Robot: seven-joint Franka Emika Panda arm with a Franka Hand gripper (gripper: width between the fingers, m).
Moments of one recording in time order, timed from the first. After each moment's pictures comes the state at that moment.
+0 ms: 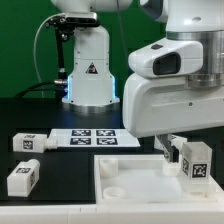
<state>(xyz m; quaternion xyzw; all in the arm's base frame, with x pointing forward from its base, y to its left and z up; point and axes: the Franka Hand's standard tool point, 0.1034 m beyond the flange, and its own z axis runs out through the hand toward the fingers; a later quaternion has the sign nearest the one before) 0.646 0.111 0.086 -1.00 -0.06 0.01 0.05</state>
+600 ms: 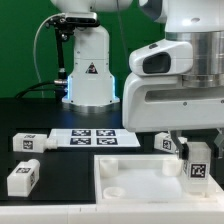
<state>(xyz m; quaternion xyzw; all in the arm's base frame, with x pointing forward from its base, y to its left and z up) 0.646 0.110 0.085 -0.99 0.10 0.01 0.04</state>
